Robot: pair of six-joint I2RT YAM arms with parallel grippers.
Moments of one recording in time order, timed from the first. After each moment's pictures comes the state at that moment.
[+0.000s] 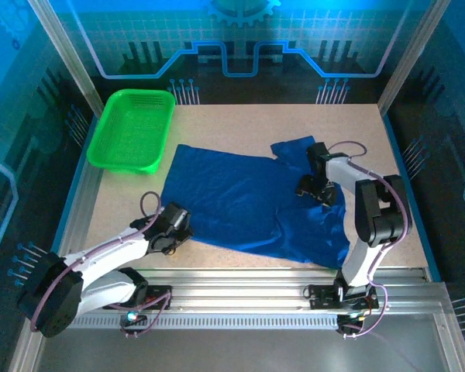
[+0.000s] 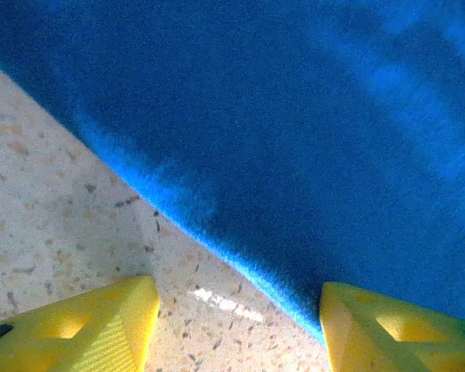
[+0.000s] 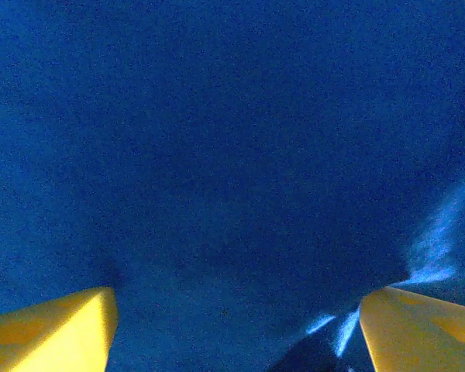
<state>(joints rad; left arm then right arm) -0.57 1.11 0.45 -0.58 -0.07 -1.24 0.15 1.81 1.17 -0.80 0.10 0.62</state>
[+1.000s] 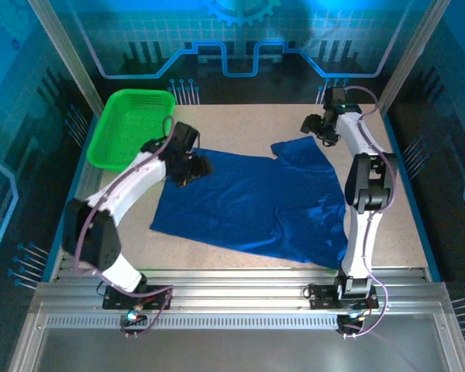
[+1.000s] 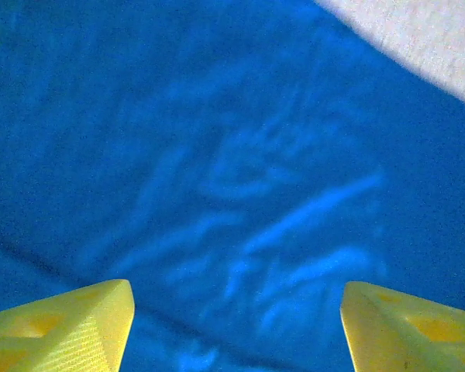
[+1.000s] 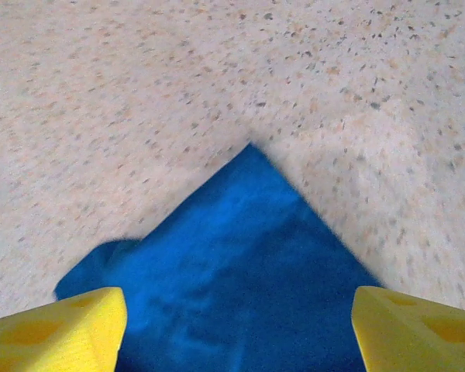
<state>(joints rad) -0.34 1.74 1.49 -0.82 0.02 -0.69 -0.03 2.31 2.04 -0.83 -0.12 0.43</state>
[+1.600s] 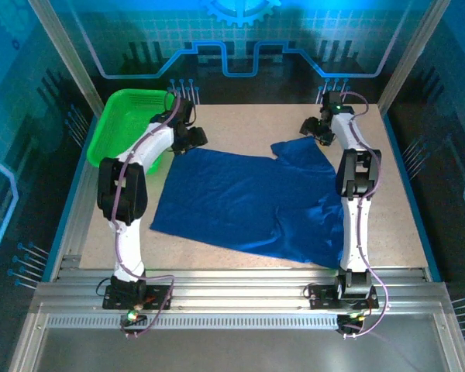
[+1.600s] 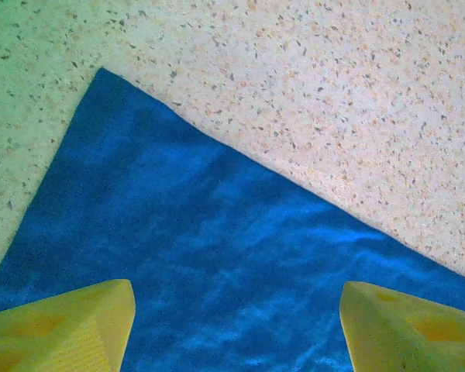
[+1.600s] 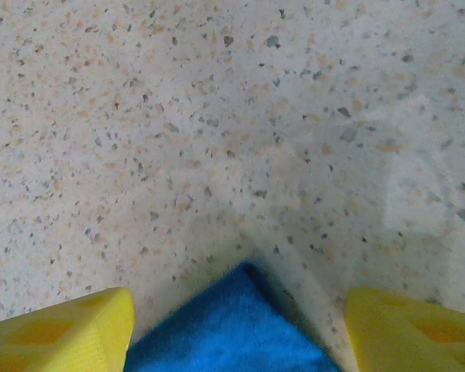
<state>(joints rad) -0.18 2.09 1.77 -0.75 0.02 -0.61 -0.03 2.60 2.37 -0.90 -0.14 0.41</state>
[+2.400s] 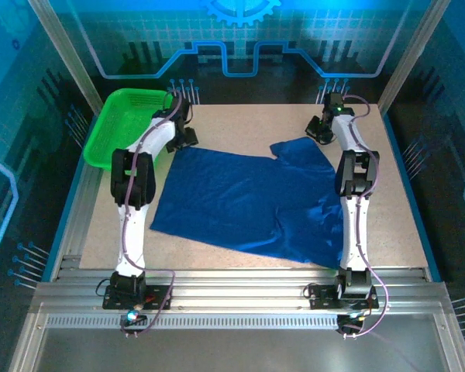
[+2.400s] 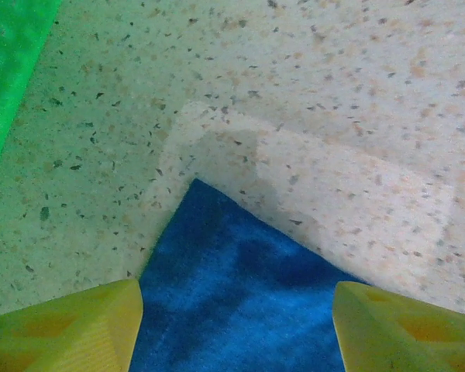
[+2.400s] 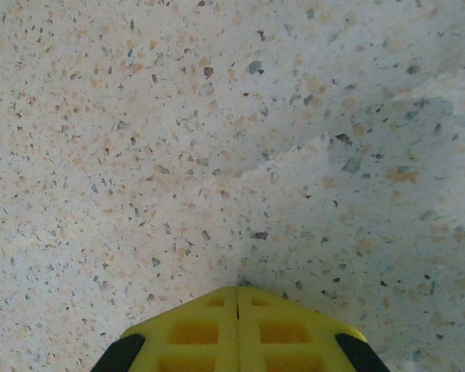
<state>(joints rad) -0.12 2.40 2.07 -0.87 -0.13 -0.50 -0.05 2.64 2.39 -0.86 -0.21 0.54</state>
